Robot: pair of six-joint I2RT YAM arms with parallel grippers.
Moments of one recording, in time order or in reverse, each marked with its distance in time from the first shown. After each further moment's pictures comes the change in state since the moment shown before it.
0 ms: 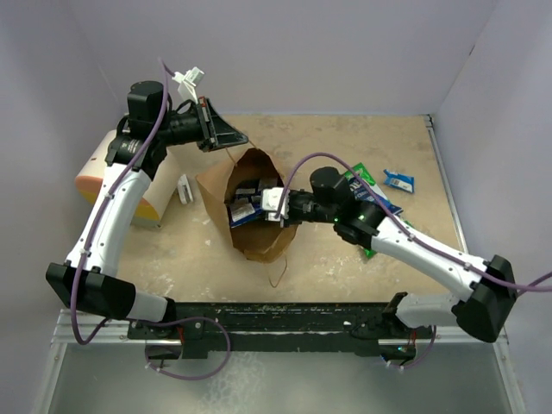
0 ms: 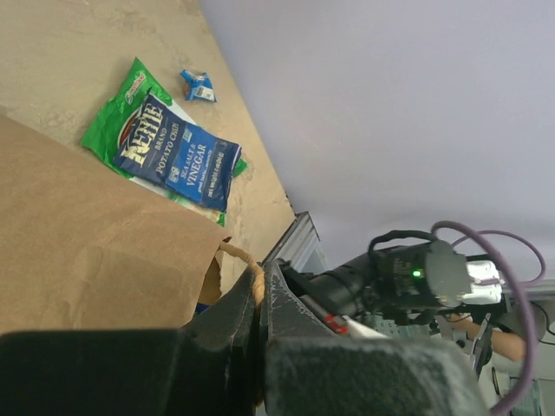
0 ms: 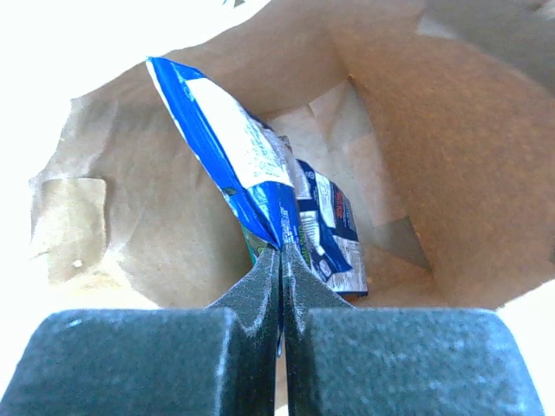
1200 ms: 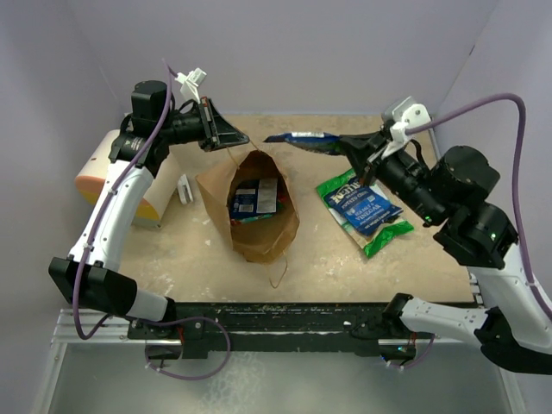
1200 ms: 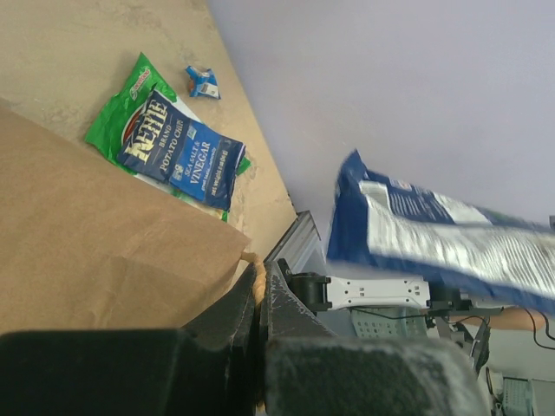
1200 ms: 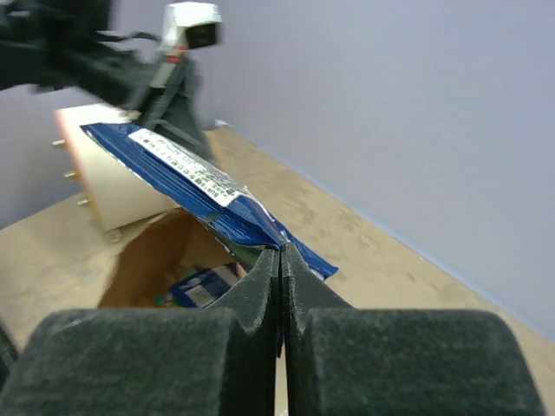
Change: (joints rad) left arm 0.000 0.027 0.002 0.000 0.000 0.000; right arm -0.009 -0.281 0.591 -0.389 0.457 0.573
